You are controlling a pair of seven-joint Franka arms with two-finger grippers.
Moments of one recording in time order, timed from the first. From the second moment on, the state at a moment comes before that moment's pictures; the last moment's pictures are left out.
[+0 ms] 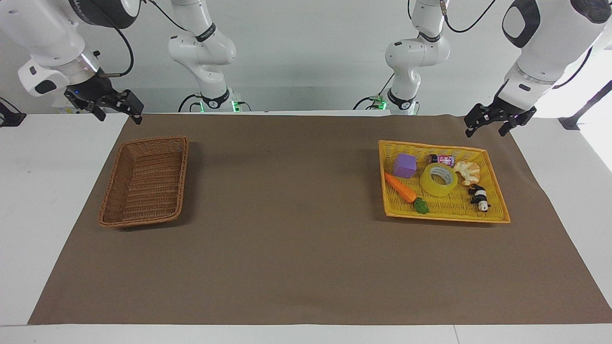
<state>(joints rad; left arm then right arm) 0.05 -0.10 -0.13 -1.75 -0.01 1.60 0.01 -0.08 -0.02 -0.07 -1.56 -0.02 1.40 -0.02</state>
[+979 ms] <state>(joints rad) 0.11 -0.07 -0.11 -2.23 -0.01 2.11 0.03 -0.08 -0.02 -0.07 -1.56 -0.02 1.40 -0.02</state>
